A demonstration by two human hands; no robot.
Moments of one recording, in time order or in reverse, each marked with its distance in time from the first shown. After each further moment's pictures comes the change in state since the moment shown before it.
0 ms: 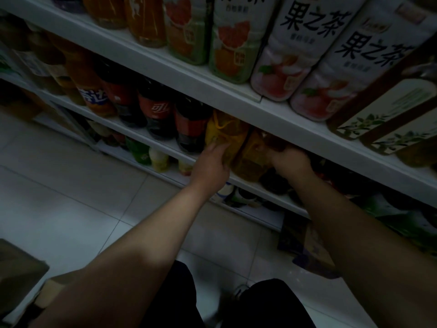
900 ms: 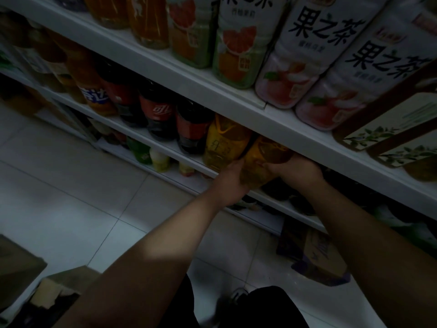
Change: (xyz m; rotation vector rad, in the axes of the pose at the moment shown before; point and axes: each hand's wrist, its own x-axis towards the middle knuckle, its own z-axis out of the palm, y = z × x) left_hand 0.003 0.009 0.039 -0.248 -0.247 -0.012; right_hand 0.004 0.009 -0.009 -0.007 -0.063 -0.127
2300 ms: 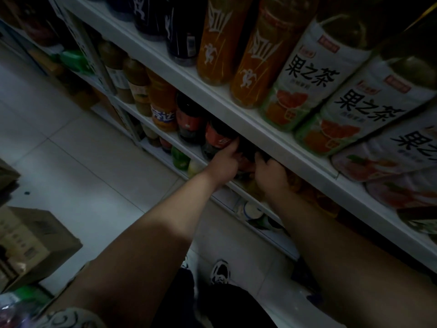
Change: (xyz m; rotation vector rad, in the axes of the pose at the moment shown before) left_hand 0.005 0.021 -0.200 -0.593 0.221 -0.255; right_hand 0.030 -0.201 0.085 0.342 0.060 0.049
